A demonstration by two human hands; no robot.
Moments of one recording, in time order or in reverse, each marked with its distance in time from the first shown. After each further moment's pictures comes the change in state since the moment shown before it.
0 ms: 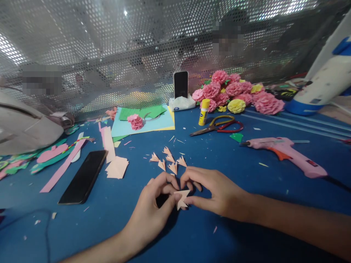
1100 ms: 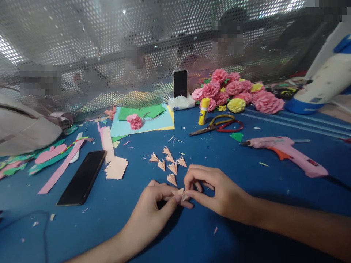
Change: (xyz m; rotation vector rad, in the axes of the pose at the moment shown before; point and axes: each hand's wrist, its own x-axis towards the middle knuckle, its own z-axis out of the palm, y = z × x) left_hand 0.000 0.000 -0.005 0.203 -0.106 -0.046; right_hand -0.001 -0.005 0.004 0.133 0.117 0.047
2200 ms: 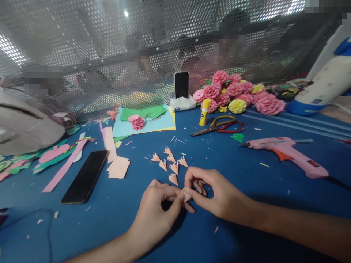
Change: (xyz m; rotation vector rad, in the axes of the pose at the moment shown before) left_hand -0.001 0.006 0.006 0.148 0.082 0.053; right_hand 0.000 -0.001 0.010 0.083 -0.036 0.156
